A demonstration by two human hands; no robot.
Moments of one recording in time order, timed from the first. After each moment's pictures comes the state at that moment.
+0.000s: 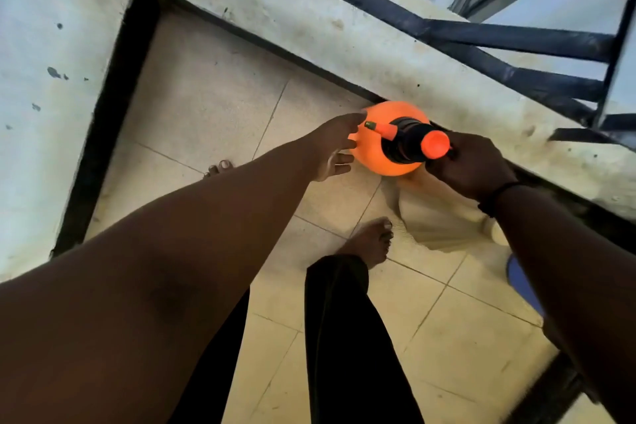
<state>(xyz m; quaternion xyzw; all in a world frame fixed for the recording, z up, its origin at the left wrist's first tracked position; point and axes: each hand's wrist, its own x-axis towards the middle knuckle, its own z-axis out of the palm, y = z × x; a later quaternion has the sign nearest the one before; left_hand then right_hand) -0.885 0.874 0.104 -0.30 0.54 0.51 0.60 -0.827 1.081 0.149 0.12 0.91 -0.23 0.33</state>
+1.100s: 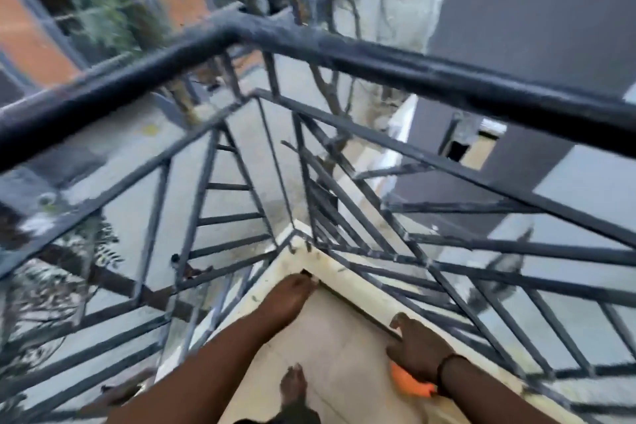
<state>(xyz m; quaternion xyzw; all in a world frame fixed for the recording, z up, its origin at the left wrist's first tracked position) -0.870 0.665 0.631 -0.13 0.86 0.41 0.26 -0.844 0.914 0.581 -0.03 0.91 -0.17 0.37</state>
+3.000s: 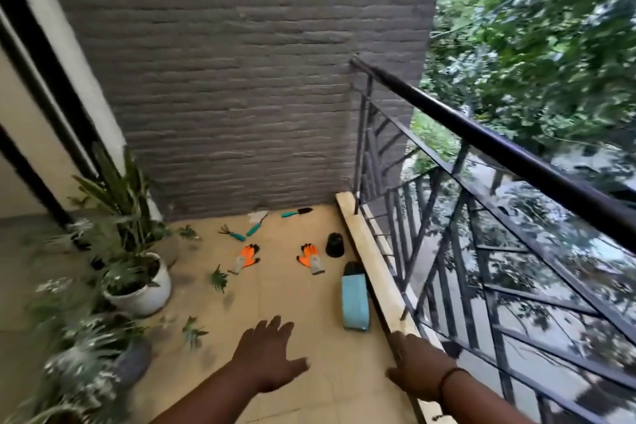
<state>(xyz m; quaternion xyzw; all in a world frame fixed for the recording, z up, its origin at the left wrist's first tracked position) -0.076 0.454 0.680 -0.87 0.42 0.27 0.08 -0.278 0.257 0.684 -0.90 0.32 0.20 0.21</state>
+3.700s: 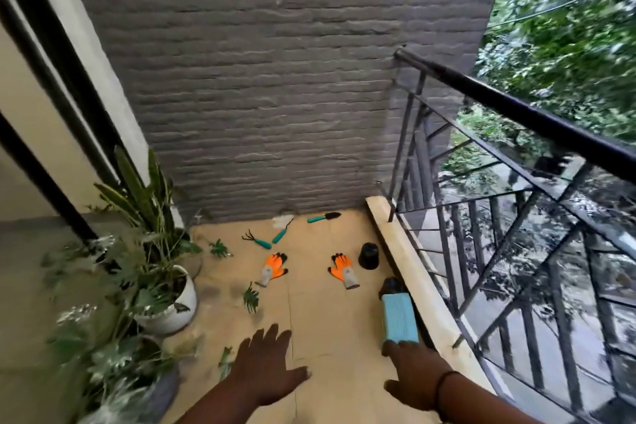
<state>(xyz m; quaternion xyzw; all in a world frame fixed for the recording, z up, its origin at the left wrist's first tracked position) 0.125 0.485 0.659 -0.87 0.39 0.28 0.07 -0.061 0.276 0.653 -0.93 0.24 0.25 0.13</state>
